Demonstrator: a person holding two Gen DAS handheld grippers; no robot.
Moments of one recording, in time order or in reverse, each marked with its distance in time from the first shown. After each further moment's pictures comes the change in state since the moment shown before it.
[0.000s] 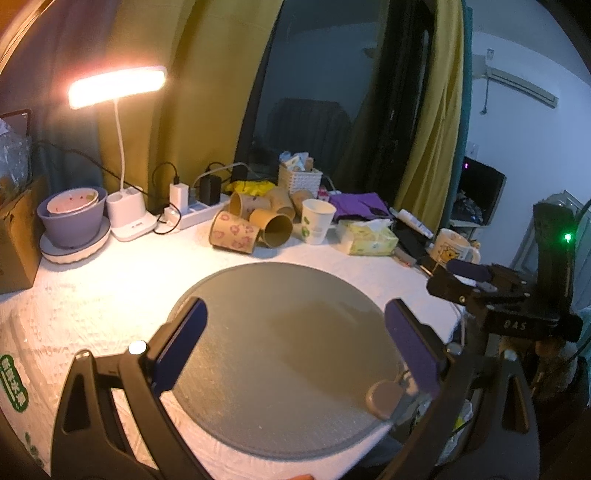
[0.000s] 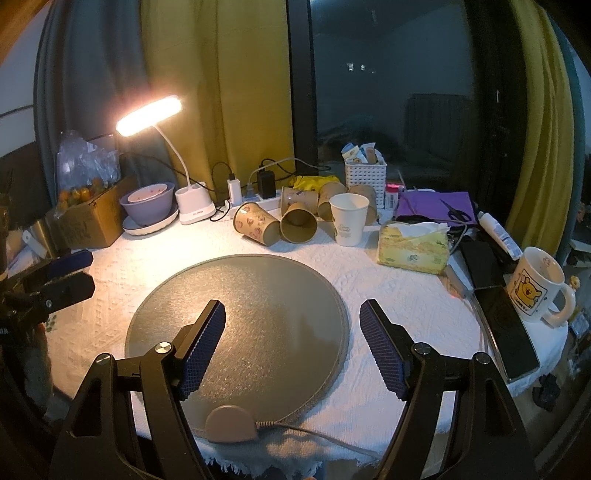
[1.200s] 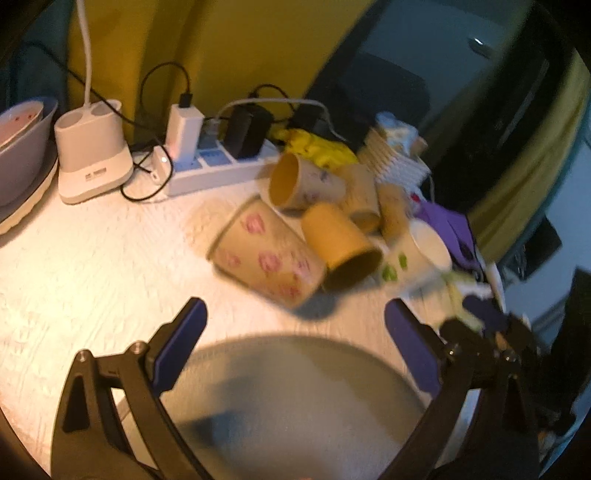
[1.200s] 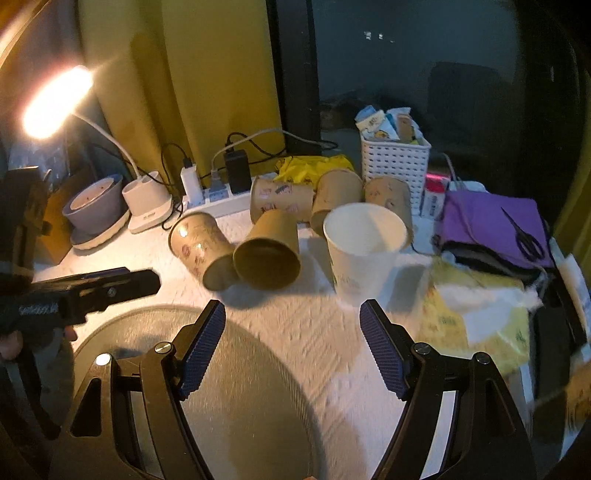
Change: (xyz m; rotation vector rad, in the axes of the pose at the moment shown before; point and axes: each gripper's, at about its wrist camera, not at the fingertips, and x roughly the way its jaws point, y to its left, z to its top) left arm 0.243 0.089 0.078 -0.391 0.247 0.101; right arm 0.208 -0.057 0.085 -0.022 0.142 0.072
